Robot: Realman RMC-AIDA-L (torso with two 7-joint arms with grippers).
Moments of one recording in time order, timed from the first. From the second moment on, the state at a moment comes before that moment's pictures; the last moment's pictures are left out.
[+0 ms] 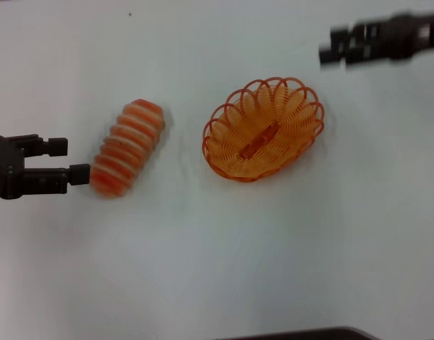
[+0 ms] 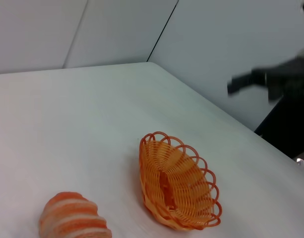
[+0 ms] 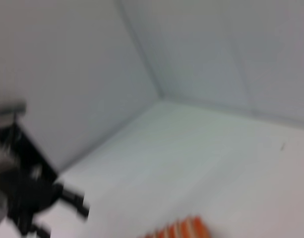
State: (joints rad) left arm -0.40 -2.09 0.64 1.07 2.15 1.87 -1.83; right arm 0.59 1.96 -0.59 -0.92 -2.09 -1.80 1.94
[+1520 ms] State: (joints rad) left arm -0.41 -2.09 0.65 1.06 2.16 1.85 -1.83; right arm 0.88 2.03 -0.94 -0.68 -2.63 -1.28 2.35
